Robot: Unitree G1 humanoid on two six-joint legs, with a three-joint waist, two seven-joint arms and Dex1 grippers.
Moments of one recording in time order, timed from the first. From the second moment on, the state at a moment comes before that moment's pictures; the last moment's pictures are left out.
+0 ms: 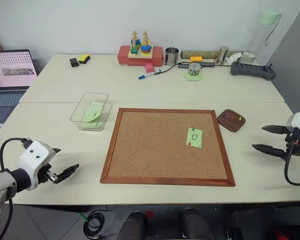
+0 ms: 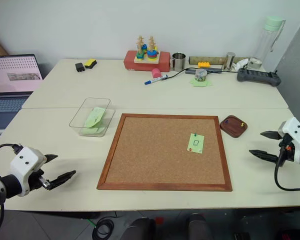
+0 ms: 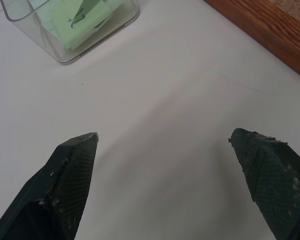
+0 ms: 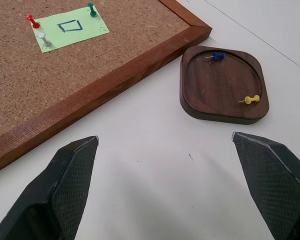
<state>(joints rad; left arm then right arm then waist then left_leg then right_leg) 0.27 0.90 0.46 -0.15 -0.28 0.32 -0.89 -0.24 -1.03 -0.25 0.31 0.32 0.20 1.24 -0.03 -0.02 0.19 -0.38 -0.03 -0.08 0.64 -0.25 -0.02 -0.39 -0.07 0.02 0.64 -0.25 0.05</state>
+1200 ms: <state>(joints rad) 0.25 0.89 0.47 -0.20 -0.33 0.40 -0.90 -0.33 -1.01 -0.17 0.38 0.29 0.13 1.26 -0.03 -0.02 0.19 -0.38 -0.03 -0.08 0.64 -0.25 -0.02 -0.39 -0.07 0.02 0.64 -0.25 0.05</state>
